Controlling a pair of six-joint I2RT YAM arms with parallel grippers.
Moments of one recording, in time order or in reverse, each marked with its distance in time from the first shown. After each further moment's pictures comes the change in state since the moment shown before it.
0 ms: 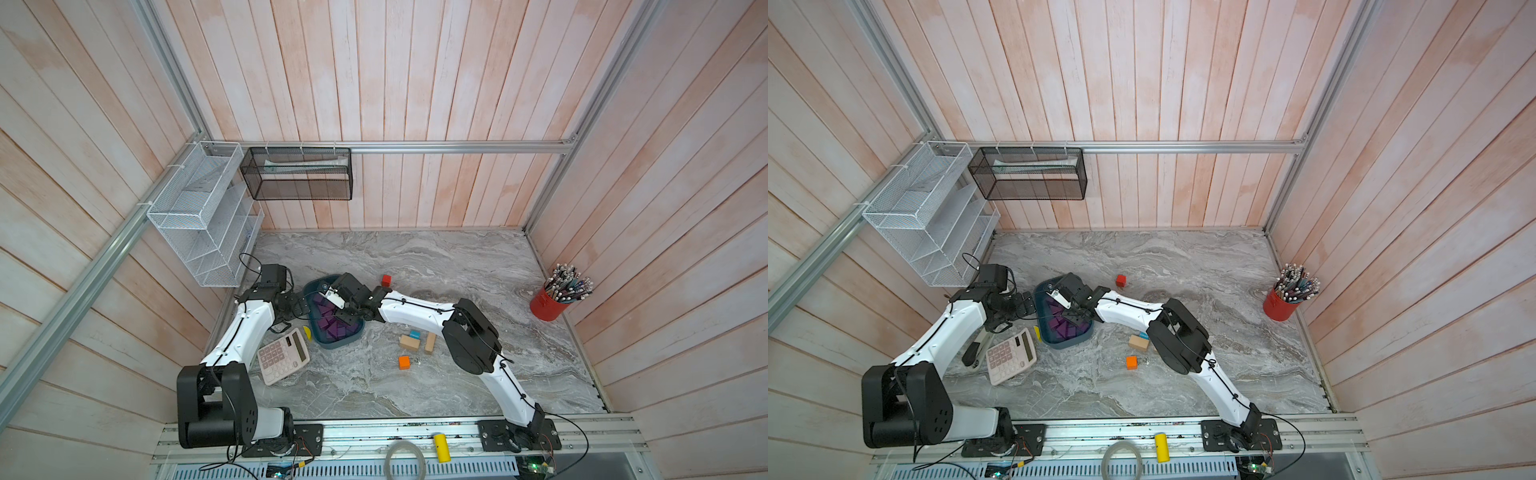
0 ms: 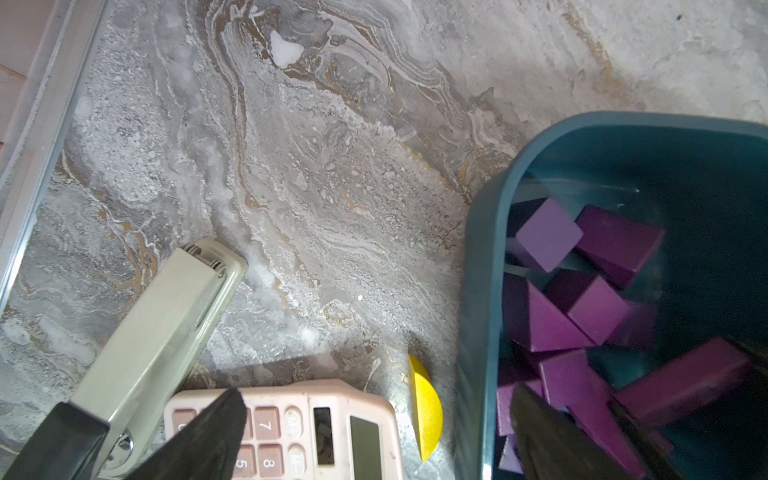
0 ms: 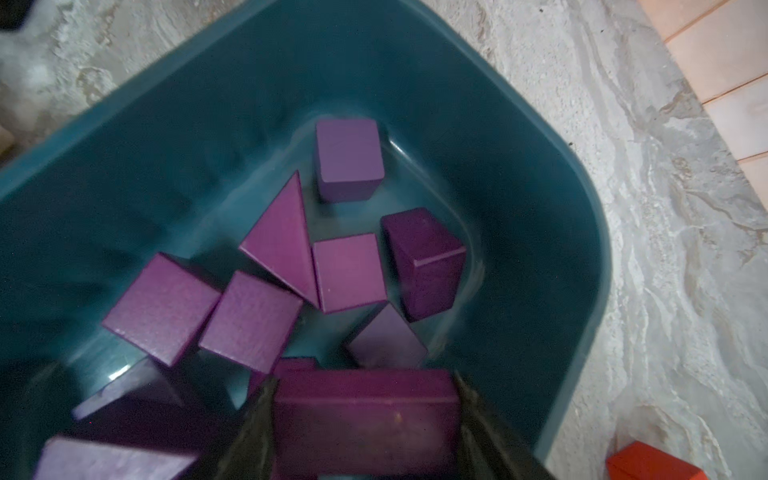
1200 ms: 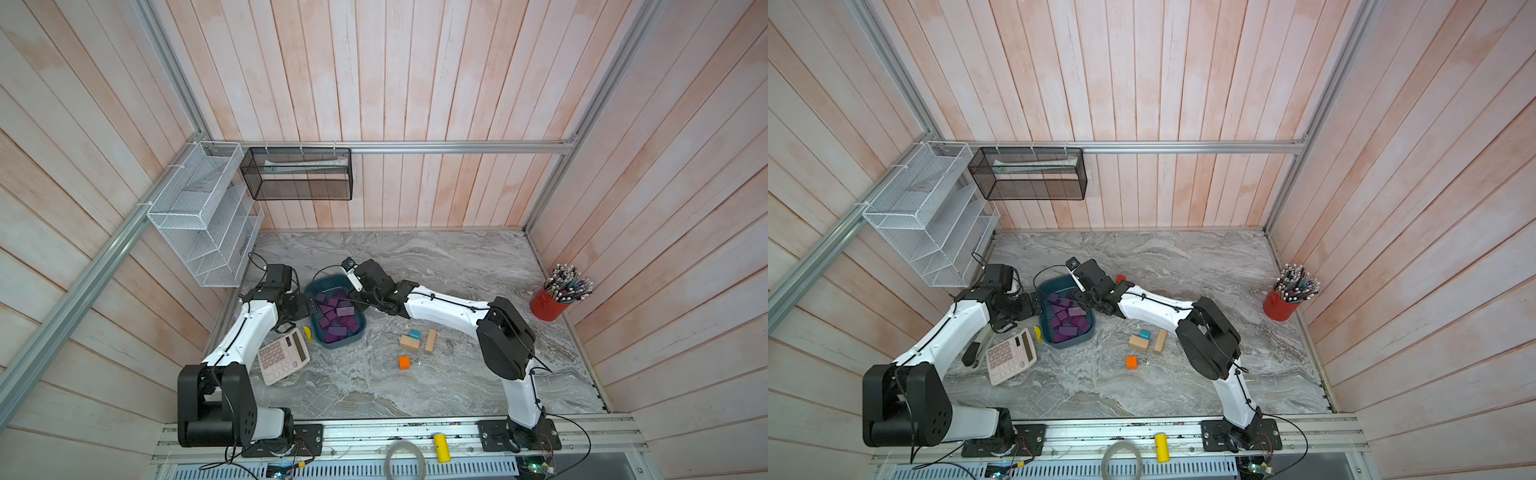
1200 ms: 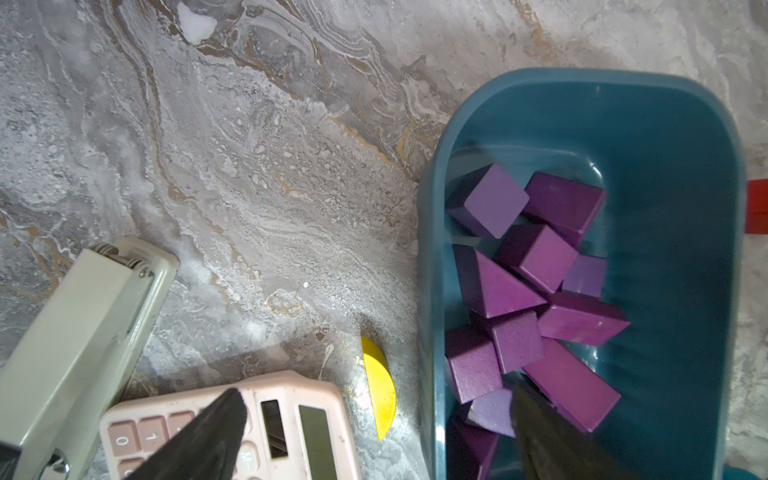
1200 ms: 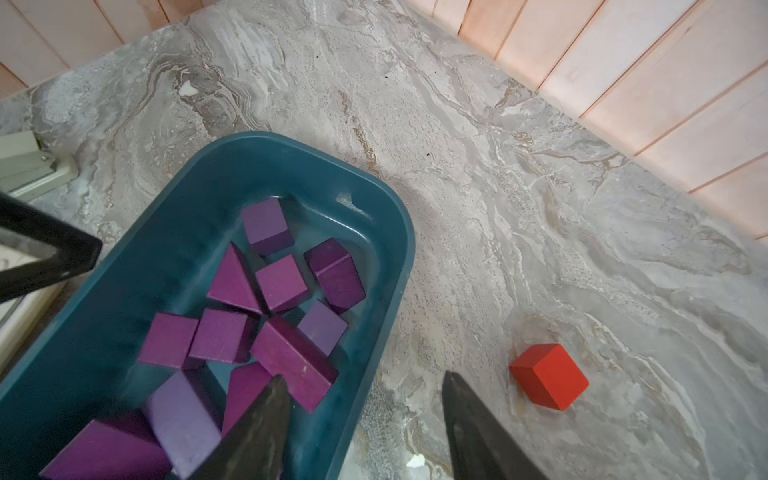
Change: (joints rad) left arm -0.043 0.000 0.000 0.002 0.087 0.011; right arm -0.065 -0.233 -0.220 0.151 0.022 0.278
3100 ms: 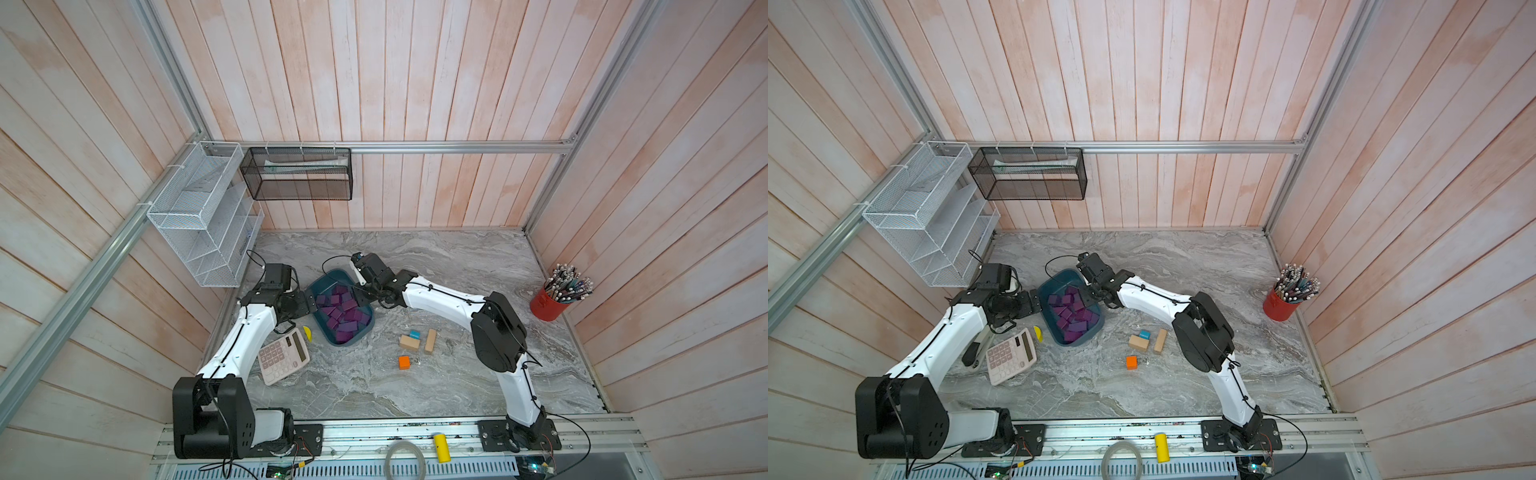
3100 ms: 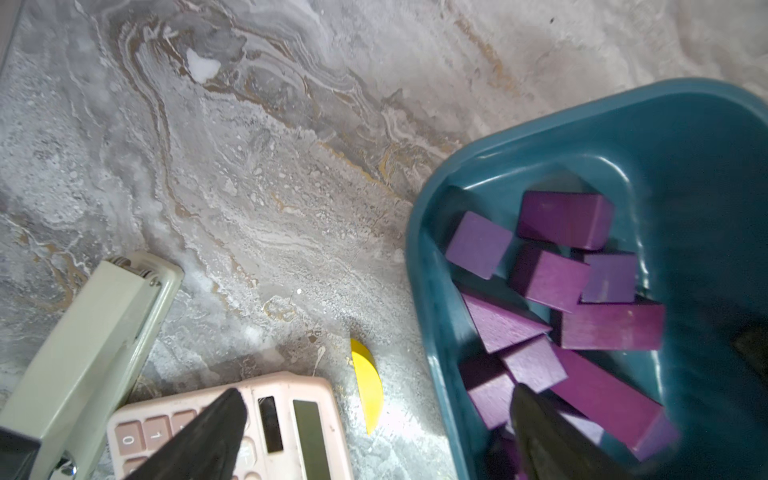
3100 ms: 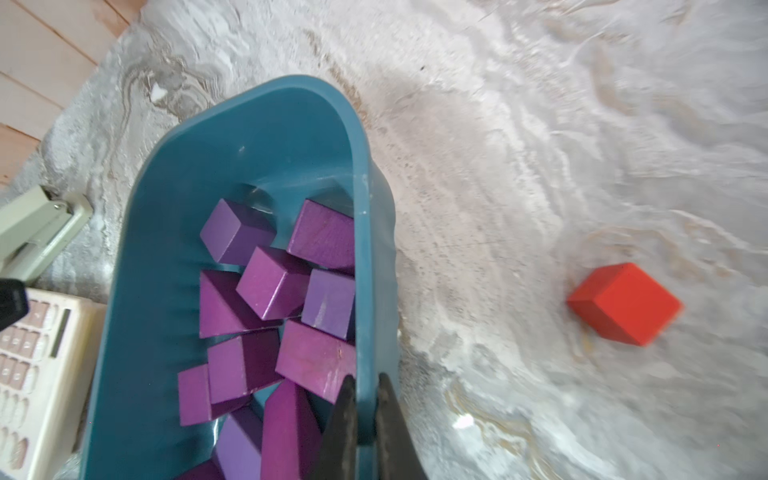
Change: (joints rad) left arm -0.014 -0.065 0.000 0.012 -0.003 0.000; right arm -0.061 0.031 0.105 -0.197 -0.110 0.261
